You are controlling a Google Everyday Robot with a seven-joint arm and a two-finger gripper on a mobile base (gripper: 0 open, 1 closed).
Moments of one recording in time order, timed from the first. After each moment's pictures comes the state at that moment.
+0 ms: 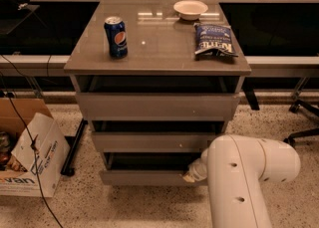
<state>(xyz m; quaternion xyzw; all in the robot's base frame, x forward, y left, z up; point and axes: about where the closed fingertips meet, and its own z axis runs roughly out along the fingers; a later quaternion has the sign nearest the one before) 0.622 -0.158 0.189 -0.47 0.86 0.12 0.17</state>
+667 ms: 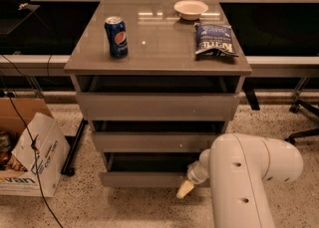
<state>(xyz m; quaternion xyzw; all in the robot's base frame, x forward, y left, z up) 0.610 -0.149 0.197 -0.50 0.84 0.12 0.17</state>
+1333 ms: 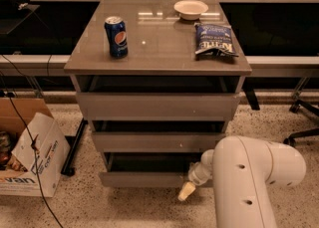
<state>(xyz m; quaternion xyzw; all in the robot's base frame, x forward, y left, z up) 0.598 -0.148 0.192 -0.52 0.82 0.14 0.17</state>
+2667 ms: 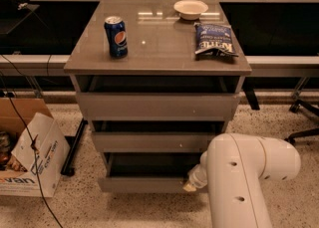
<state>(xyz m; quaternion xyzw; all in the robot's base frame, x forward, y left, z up) 0.574 -0.154 0.184 -0.54 0.82 0.15 0.12</state>
